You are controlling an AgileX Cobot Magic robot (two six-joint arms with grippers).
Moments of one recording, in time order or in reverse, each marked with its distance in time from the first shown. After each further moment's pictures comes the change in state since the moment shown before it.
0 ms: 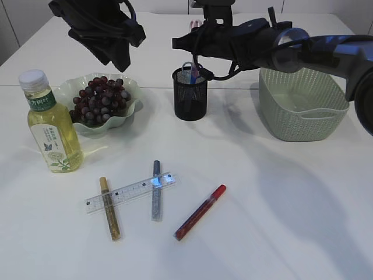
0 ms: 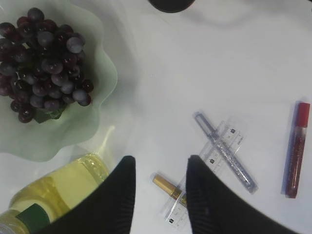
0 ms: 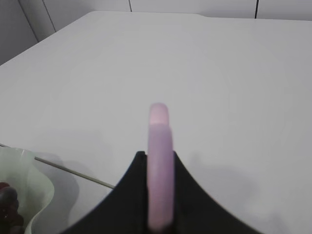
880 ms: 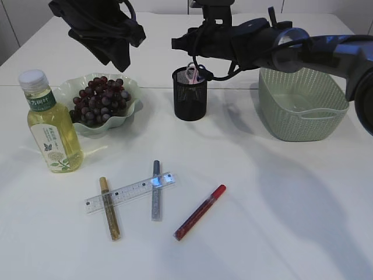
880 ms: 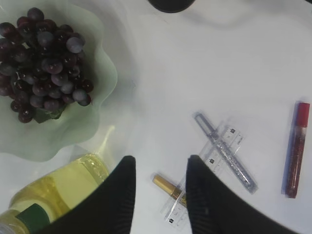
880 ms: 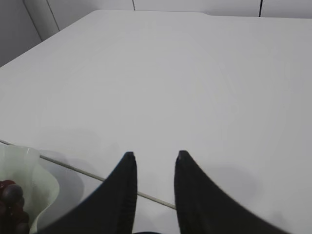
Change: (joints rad) left arm 0.000 0.000 0.000 0.000 0.000 0.000; right arm 0.000 0.000 0.000 0.004 0.014 -0.001
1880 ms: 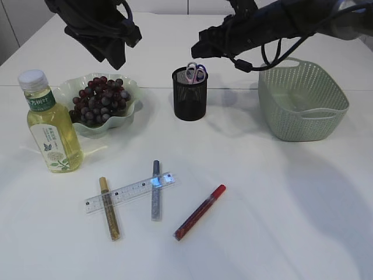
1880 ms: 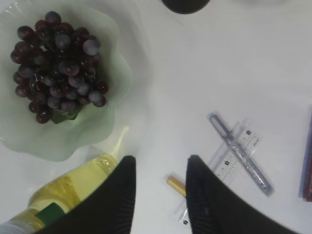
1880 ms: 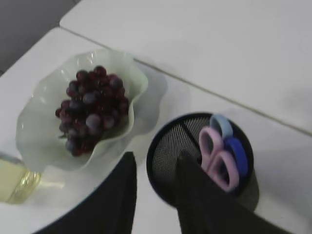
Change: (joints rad) left arm 0.000 0.000 0.000 0.047 -0.006 0.000; right arm -0.161 -0.104 0.000 -0.279 0.698 0.319
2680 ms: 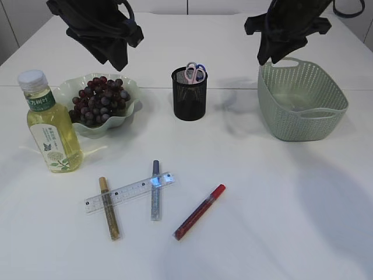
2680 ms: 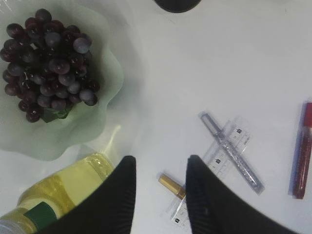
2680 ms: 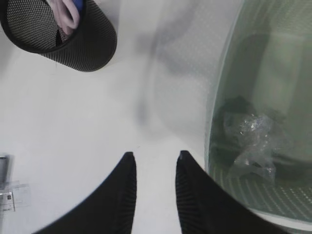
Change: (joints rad) left arm 0.000 0.000 0.000 -0.023 0.004 -0.004; right arm -0.004 -0.195 -0.056 -0.854 0.467 0.791
